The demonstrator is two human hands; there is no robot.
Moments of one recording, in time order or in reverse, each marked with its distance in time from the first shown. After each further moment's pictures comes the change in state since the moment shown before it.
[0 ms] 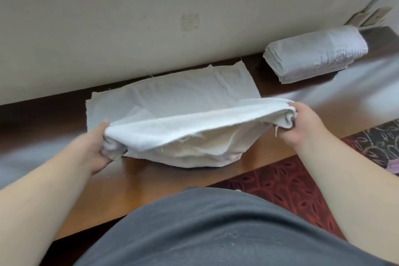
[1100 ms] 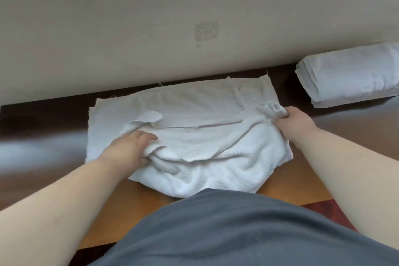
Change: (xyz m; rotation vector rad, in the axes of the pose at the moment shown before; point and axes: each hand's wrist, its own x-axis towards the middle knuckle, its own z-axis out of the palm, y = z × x) left_hand 0.040 0.007 0.071 1.817 -0.131 0.656; right_hand 0.156 0.003 0.054 -1.384 -0.172 -0.103
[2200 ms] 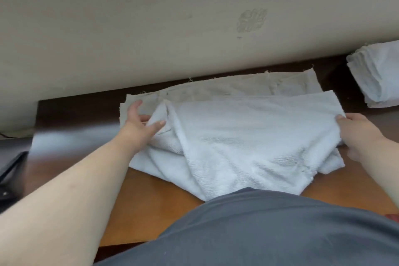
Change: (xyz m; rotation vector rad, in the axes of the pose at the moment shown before) left_hand 0.036 -0.076 -0.006 -0.965 0.258 -0.516; right_hand 0.019 0.021 0.011 0.303 0.152 0.261
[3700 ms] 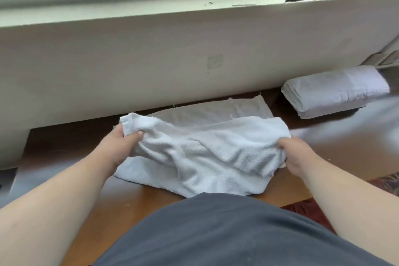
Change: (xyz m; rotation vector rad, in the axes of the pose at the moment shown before) left_hand -0.089 0.011 -0.055 -0.287 -0.173 0.256; right_hand -0.158 0.015 0.000 0.465 -0.225 -0.133
